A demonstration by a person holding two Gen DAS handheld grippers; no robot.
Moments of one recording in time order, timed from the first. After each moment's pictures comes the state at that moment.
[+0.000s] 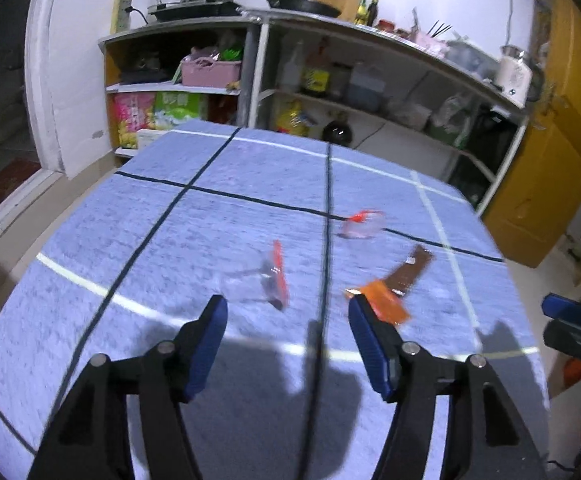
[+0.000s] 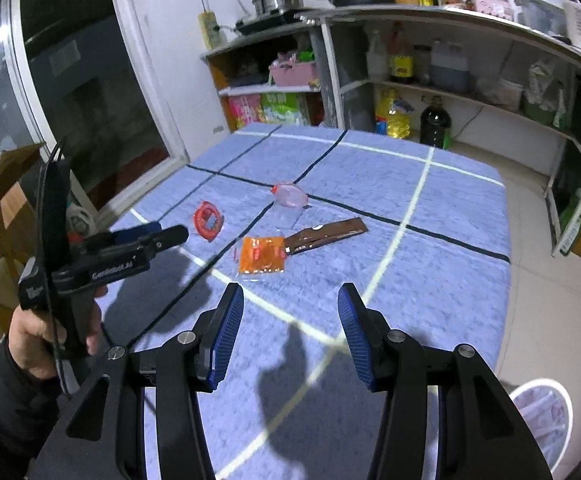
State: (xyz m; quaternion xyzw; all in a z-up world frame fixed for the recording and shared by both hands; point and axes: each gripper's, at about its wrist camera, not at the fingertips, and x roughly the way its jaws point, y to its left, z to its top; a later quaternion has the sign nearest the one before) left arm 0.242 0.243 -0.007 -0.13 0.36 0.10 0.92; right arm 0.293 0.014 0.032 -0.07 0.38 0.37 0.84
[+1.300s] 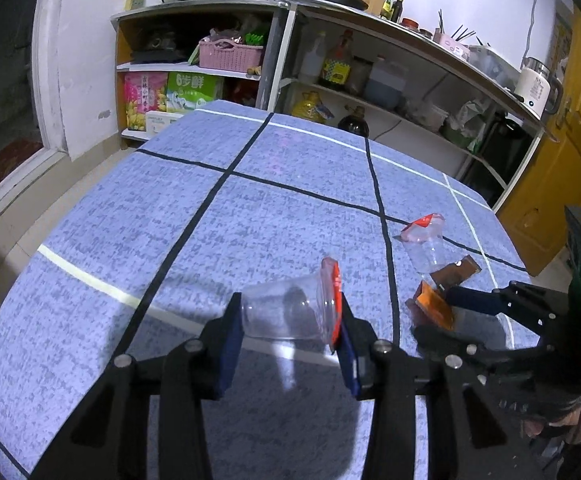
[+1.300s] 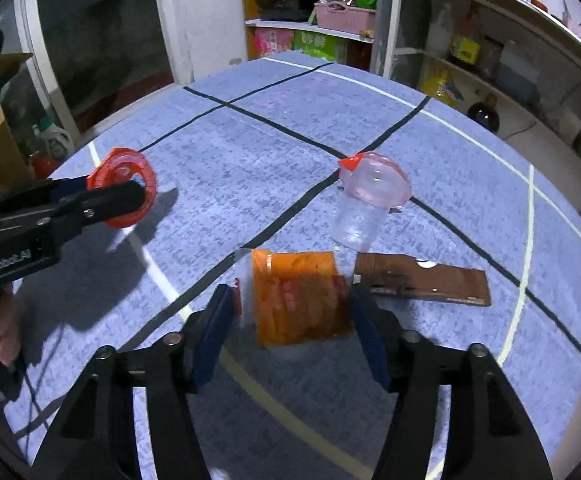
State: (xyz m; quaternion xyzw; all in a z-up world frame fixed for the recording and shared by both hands) left arm 0.240 0.294 -0.026 -0.16 0.36 0.10 0.91; right arm 0.341 0.151 -0.046 -0.20 0.41 0.38 0.80
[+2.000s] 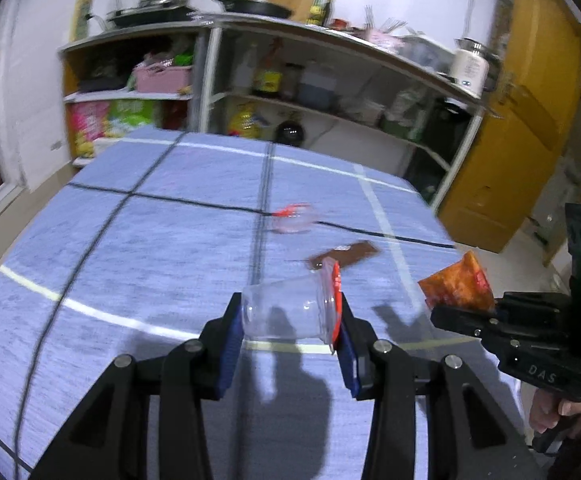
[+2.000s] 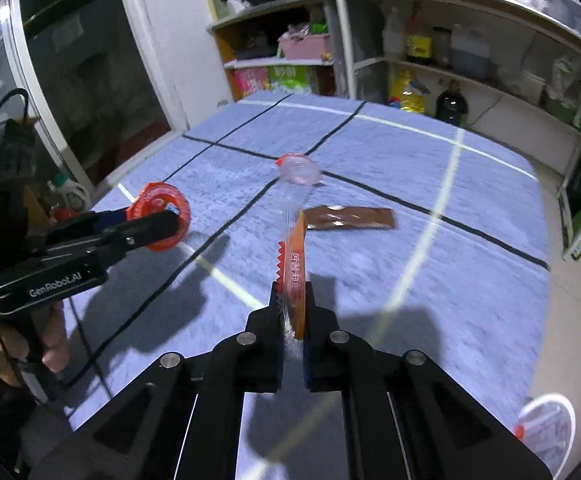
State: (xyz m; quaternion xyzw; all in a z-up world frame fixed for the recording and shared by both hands) left arm 0.231 0.194 0.010 -0.13 0.34 0.01 0.93; right arm 0.303 0.028 0.004 -0.09 0.40 0.38 0.83
